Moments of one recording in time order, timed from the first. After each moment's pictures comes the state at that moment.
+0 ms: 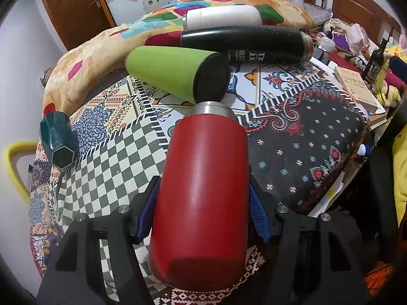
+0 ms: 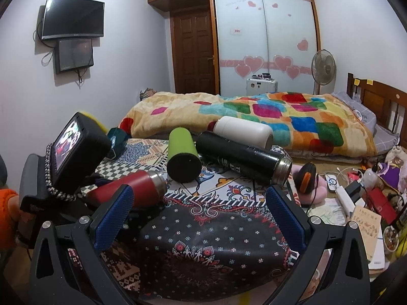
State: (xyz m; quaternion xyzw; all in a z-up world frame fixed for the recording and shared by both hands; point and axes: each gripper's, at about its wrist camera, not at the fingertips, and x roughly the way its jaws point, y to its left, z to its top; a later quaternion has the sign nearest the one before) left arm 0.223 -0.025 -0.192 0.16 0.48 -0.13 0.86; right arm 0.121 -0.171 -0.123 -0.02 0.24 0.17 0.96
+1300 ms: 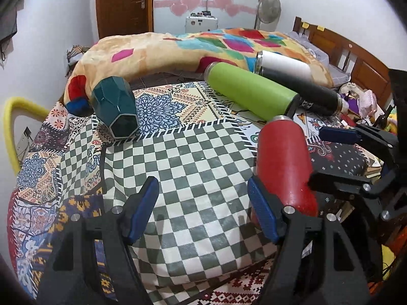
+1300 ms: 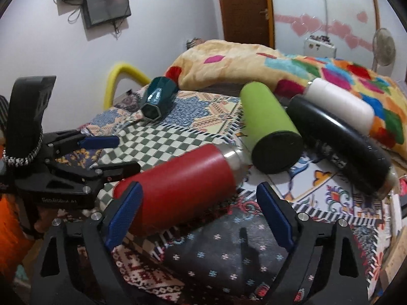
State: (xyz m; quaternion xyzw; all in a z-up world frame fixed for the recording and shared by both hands) left arm 0.203 0.105 -0.179 0.01 0.40 -0.11 0.91; right arm 0.186 -0.077 -0.156 -0.05 0.39 0.31 0.87
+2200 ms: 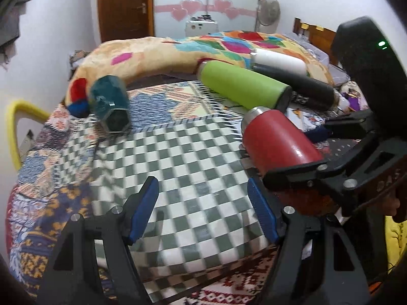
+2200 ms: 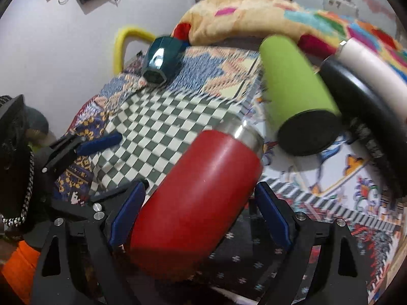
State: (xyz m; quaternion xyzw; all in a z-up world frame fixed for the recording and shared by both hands) left arm 0.186 0.091 -0.188 0.02 0.39 -0.09 0.92; right arm 0.227 -0.047 -0.184 -0.05 0.53 0.35 0.77
